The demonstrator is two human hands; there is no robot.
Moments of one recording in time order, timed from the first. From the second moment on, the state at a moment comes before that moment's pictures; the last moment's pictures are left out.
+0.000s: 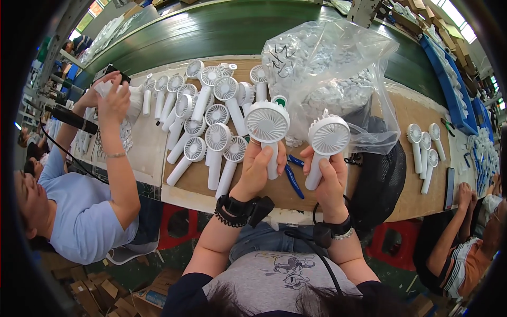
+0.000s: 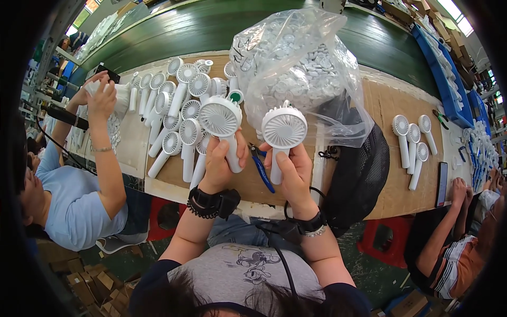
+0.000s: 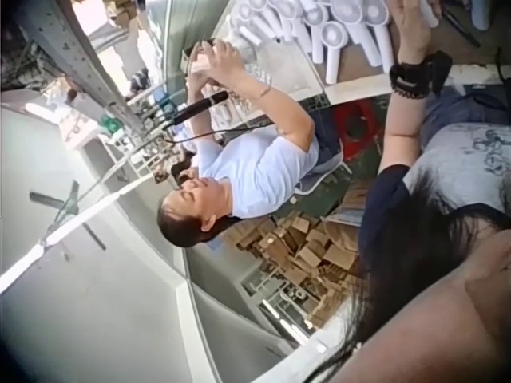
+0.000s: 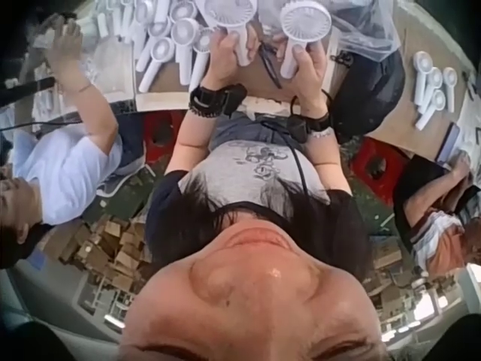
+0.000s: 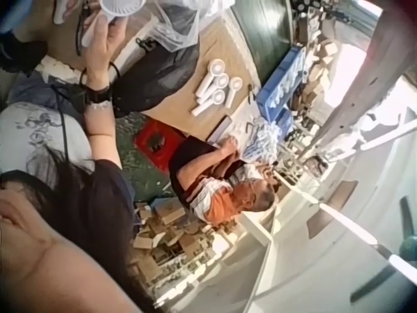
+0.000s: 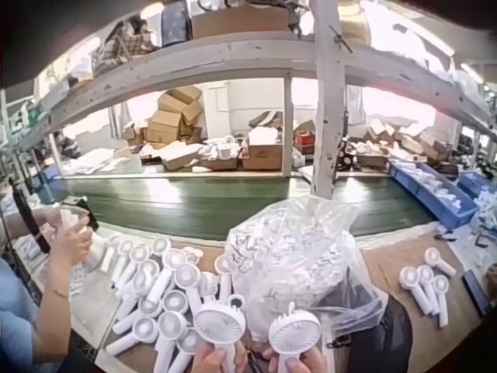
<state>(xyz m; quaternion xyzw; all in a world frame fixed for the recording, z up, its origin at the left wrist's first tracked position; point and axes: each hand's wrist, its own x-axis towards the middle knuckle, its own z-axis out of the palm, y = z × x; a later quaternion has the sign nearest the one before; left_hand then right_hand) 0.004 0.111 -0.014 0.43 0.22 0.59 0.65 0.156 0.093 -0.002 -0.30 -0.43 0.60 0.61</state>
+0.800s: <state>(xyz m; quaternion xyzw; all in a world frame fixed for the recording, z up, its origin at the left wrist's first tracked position) 0.006 0.108 -0.013 0.44 0.25 0.60 0.62 0.156 0.090 -0.002 -0.28 -0.44 0.59 0.61</state>
